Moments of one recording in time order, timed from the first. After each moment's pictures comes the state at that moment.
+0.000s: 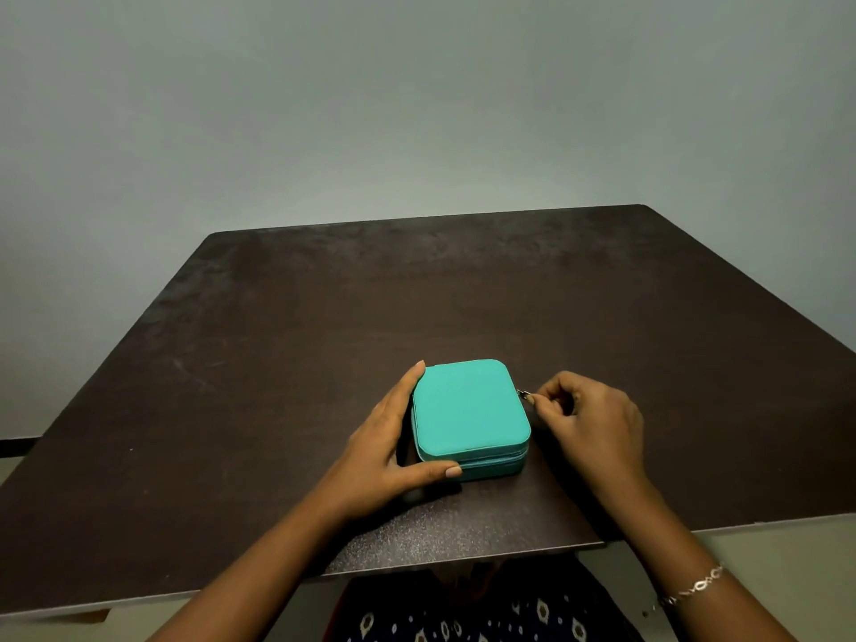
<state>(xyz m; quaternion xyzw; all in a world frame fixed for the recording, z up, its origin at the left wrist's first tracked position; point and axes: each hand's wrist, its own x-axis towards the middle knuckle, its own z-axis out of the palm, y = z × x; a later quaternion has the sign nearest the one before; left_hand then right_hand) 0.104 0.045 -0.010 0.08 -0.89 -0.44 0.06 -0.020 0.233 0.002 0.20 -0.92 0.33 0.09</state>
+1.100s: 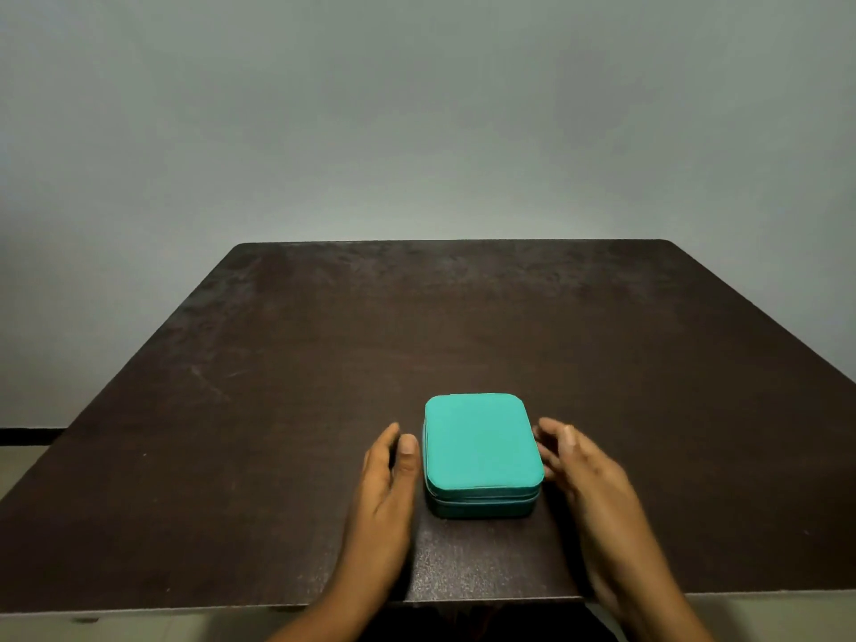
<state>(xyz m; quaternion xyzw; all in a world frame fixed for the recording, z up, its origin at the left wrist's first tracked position) 0.119 0.088 -0.007 0.26 -0.69 -0.64 0.23 0.016 0.230 0.005 0.09 -0.65 0.73 -0.20</state>
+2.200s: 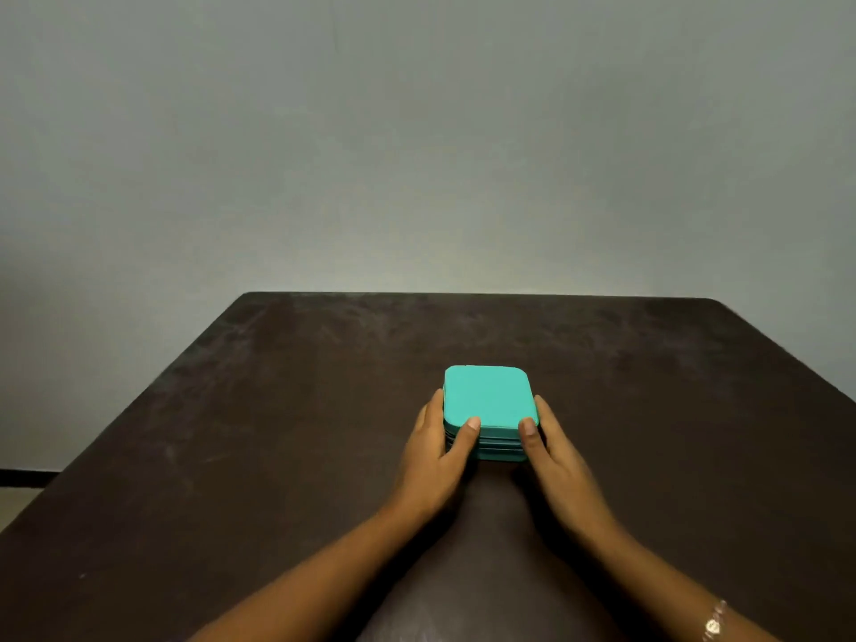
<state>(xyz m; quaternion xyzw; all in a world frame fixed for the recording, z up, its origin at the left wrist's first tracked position) -0.030 0.012 -0.007 0.18 -0.81 -0.51 0.23 -0.100 0.140 0.002 0.27 -0.75 0.59 -0.16</state>
